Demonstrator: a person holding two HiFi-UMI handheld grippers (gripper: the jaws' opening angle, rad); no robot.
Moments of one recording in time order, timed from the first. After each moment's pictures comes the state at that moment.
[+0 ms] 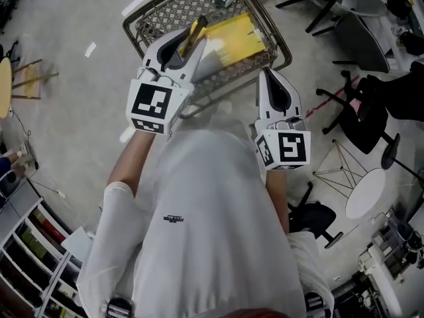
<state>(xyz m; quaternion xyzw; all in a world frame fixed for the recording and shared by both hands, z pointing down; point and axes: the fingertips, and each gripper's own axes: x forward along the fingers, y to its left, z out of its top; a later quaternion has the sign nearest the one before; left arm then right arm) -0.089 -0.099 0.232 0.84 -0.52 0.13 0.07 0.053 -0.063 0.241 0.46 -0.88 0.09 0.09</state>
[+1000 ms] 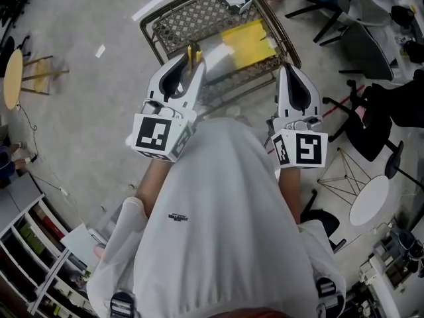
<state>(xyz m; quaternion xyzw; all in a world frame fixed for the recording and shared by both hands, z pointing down) -0.124 -0.026 0.198 0.80 -0.59 0.02 0.12 0.042 -0.057 0.185 0.46 -0.89 0.01 0.05</state>
